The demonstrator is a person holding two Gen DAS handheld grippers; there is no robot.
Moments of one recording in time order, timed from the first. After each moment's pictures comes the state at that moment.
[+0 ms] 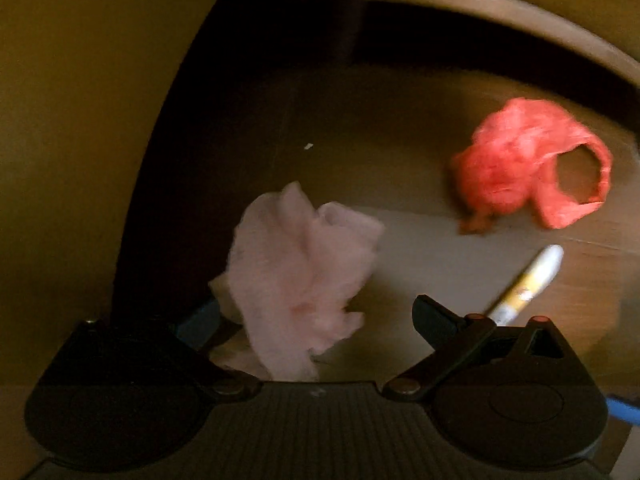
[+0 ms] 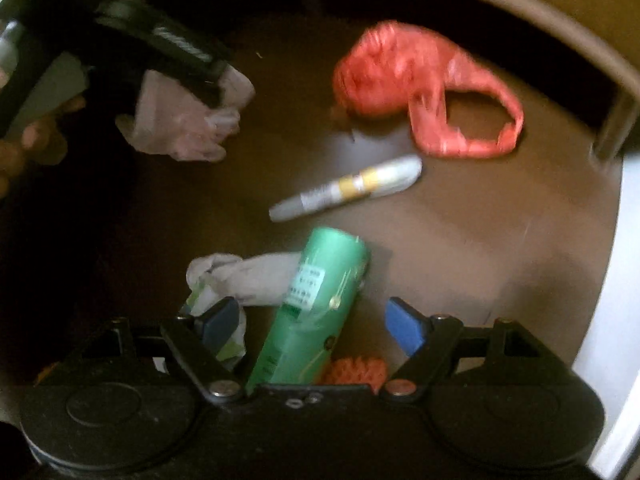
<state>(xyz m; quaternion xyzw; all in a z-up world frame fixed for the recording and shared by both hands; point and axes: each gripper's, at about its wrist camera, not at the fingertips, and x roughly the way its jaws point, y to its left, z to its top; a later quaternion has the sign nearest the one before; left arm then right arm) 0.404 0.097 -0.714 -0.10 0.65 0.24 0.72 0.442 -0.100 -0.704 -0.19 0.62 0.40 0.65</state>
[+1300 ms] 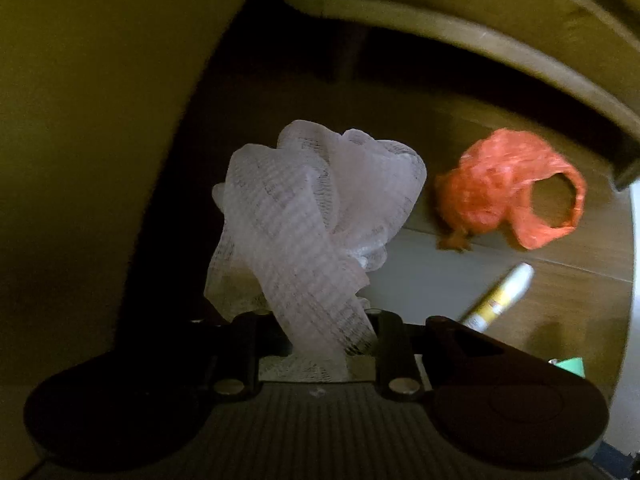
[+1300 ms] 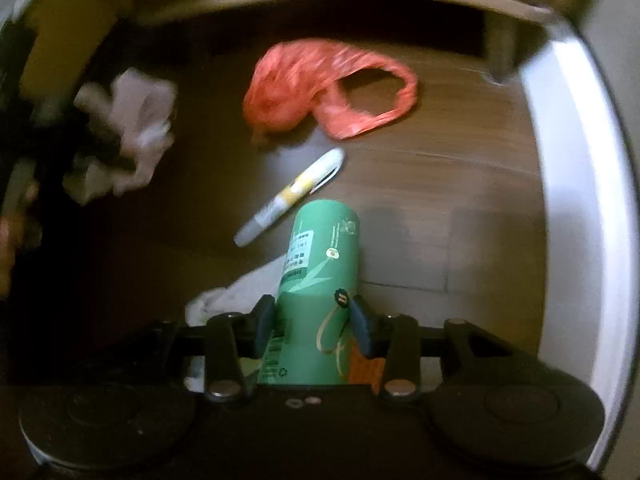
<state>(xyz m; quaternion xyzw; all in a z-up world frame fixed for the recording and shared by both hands) 0.384 0.103 -0.664 -0.14 0.62 0.24 0.73 0.438 -0.125 -0.648 -0.06 0.65 0.24 0.72</state>
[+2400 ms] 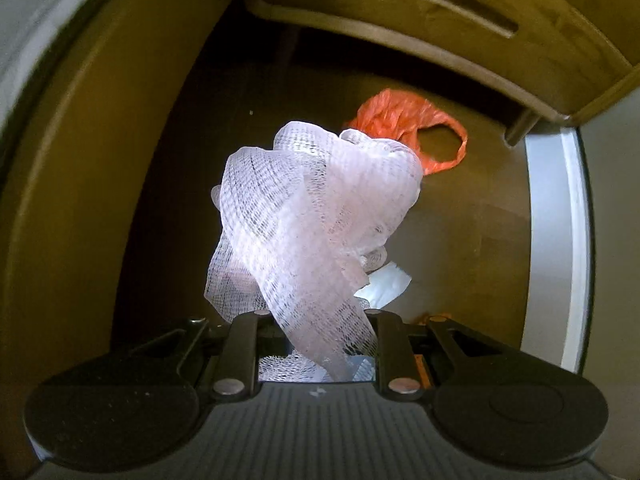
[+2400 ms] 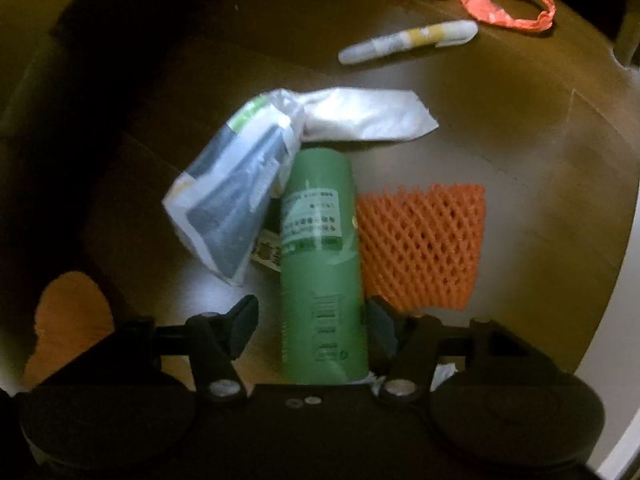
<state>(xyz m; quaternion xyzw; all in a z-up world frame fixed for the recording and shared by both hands) 0.302 0.043 -0.581 -0.20 0.61 0.16 0.75 0.330 -0.117 -0.732 -0.22 0.66 0.38 0.61</state>
